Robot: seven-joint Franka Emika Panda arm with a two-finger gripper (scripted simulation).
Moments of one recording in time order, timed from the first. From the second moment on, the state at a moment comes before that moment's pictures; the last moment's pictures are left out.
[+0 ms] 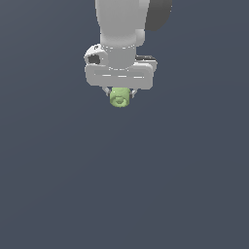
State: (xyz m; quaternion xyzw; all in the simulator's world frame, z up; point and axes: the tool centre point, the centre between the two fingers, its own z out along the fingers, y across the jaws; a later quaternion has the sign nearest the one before) arm -0.048 -0.014 0.331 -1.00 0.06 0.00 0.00
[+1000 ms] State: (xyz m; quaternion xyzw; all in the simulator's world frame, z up) arm -0.078 -0.065 0.458 -1.00 0.06 0.00 0.00
